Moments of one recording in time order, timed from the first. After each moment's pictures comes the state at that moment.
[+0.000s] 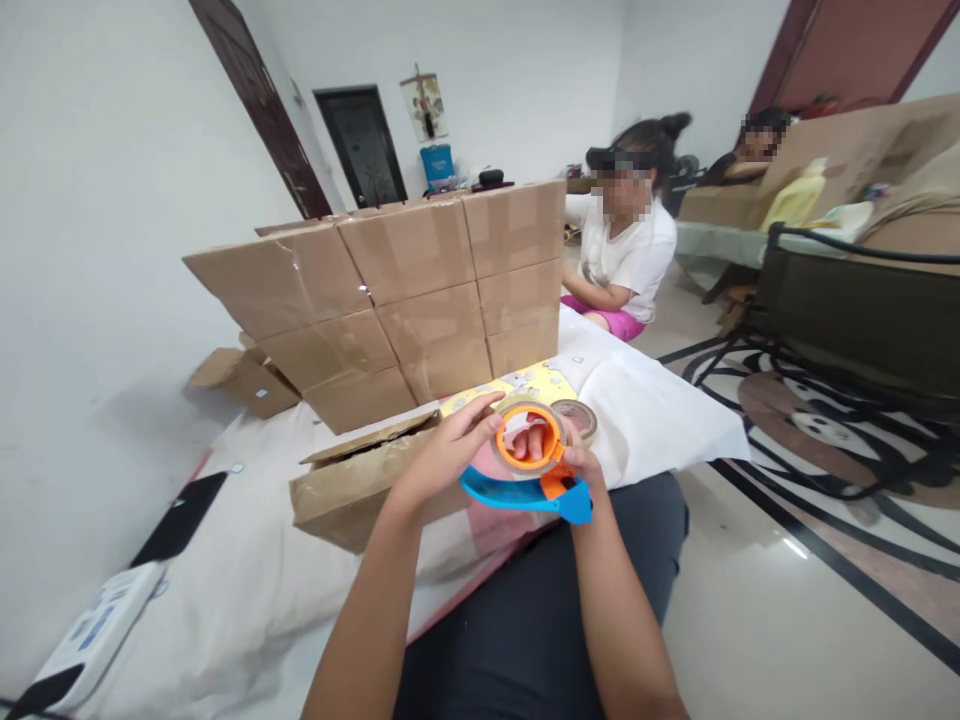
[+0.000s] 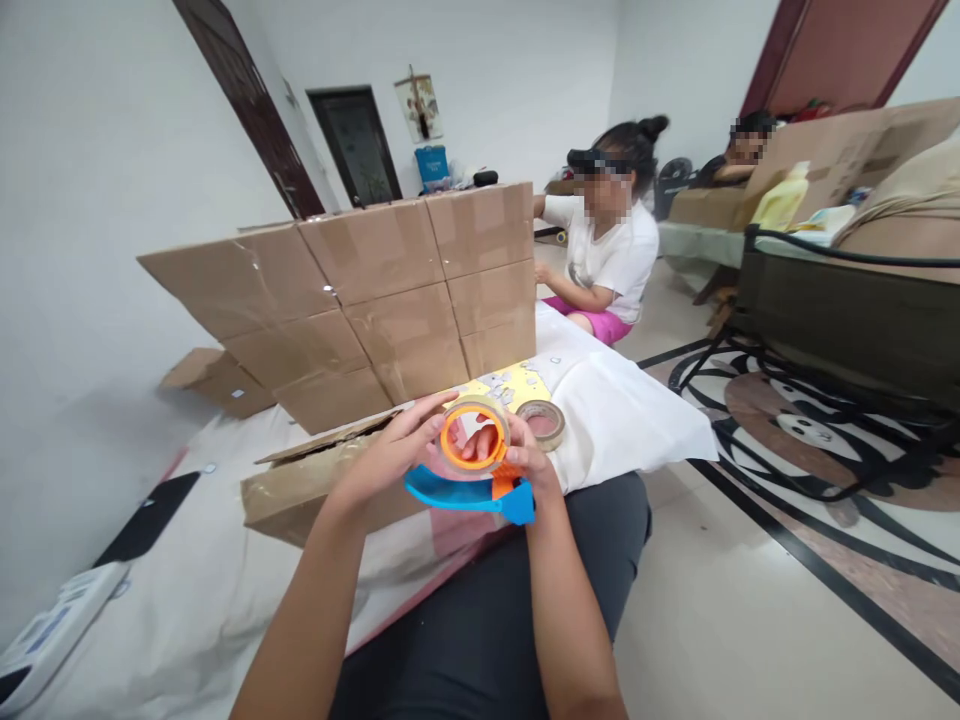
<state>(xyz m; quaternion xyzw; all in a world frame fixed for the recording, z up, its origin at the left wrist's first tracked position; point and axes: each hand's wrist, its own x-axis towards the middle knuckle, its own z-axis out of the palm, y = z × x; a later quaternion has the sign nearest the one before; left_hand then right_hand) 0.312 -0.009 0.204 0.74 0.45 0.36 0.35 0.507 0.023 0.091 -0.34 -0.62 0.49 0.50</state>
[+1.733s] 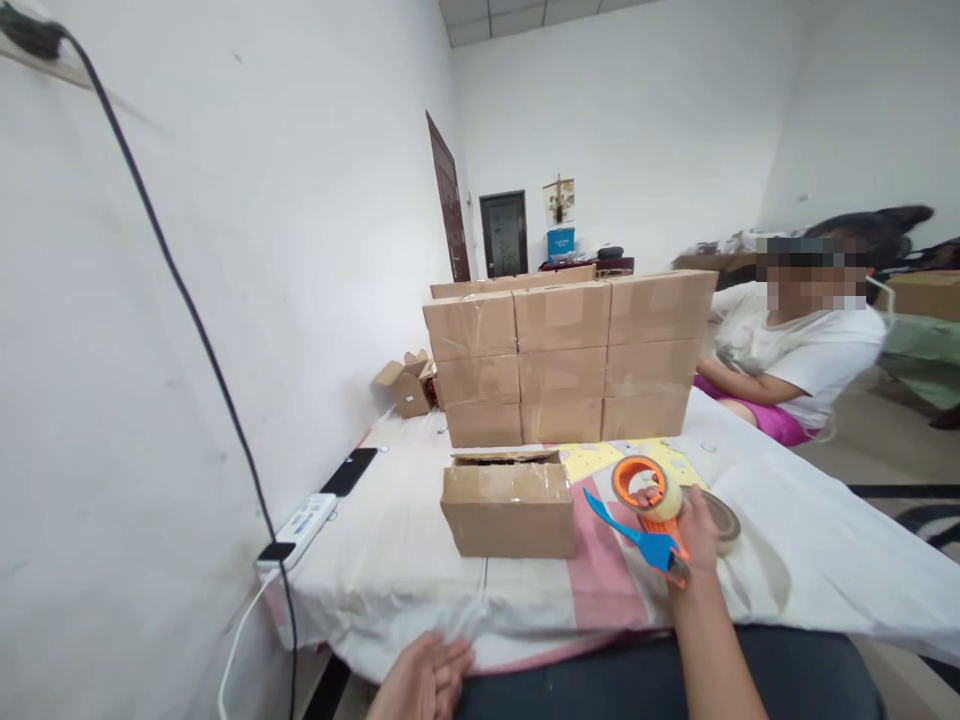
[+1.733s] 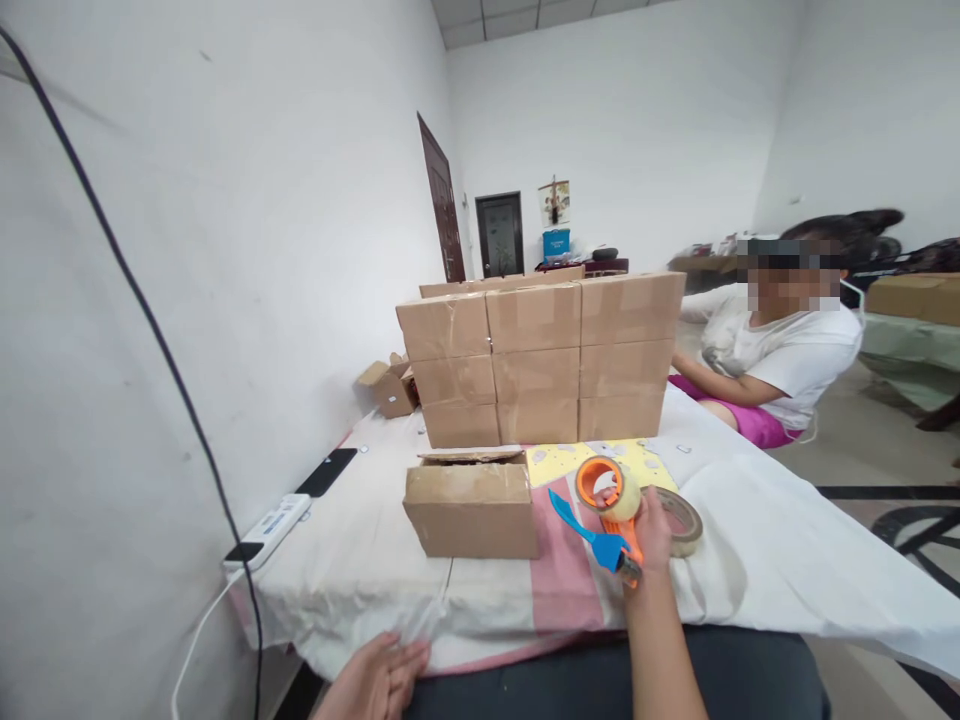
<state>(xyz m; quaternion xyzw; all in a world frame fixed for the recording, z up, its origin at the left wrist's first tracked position) 0.147 -0.221 -0.006 -0.07 0.40 0.54 0.73 0.487 0.062 0.078 -0.28 -0.21 0.69 0.63</state>
